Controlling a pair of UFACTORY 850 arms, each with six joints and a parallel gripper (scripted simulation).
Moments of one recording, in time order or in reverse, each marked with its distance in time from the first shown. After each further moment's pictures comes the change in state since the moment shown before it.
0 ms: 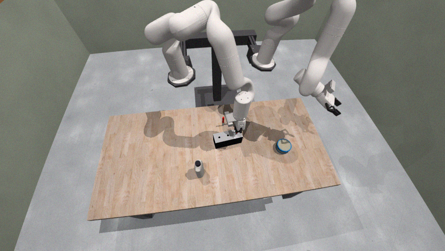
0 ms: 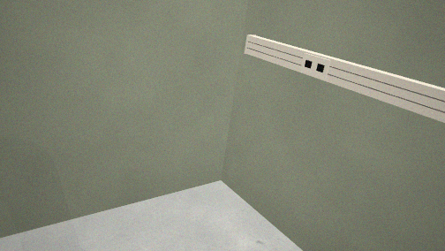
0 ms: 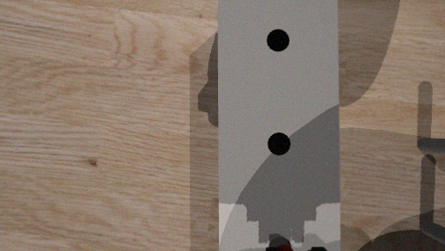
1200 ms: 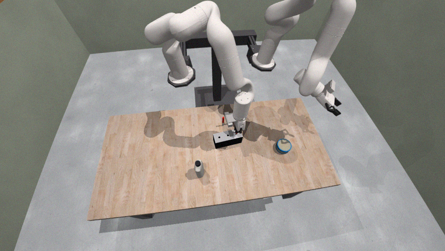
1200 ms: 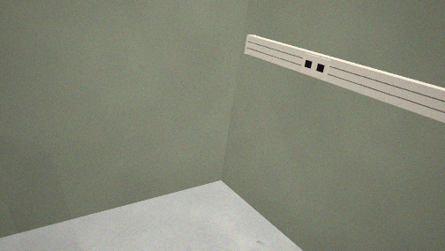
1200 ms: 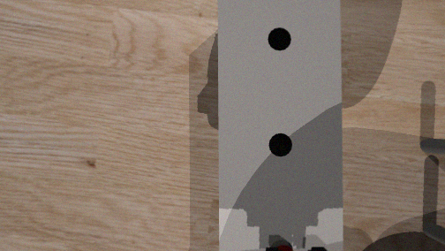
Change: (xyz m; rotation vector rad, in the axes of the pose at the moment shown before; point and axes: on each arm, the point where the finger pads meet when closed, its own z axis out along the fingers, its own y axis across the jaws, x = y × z) left arm 0.000 0.000 0.000 0.000 0.000 0.000; right arm 0.000 0.000 0.004 0.000 0.000 0.000
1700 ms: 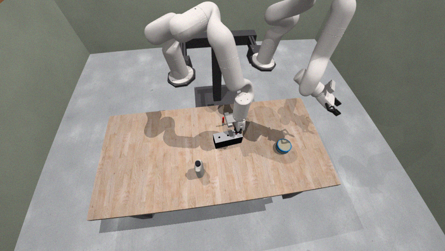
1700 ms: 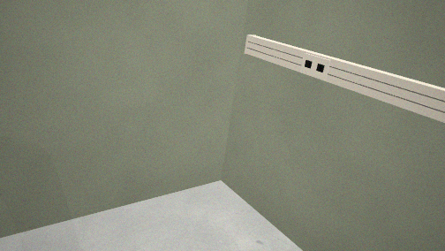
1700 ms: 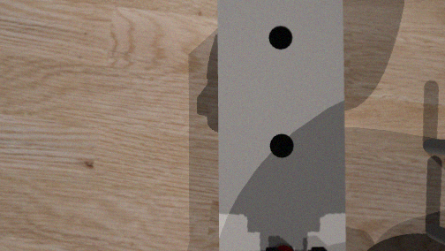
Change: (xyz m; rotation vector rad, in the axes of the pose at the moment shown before) left arm 0.000 0.000 0.000 0.000 0.000 0.000; right arm 0.000 0.000 0.004 0.000 0.000 0.001
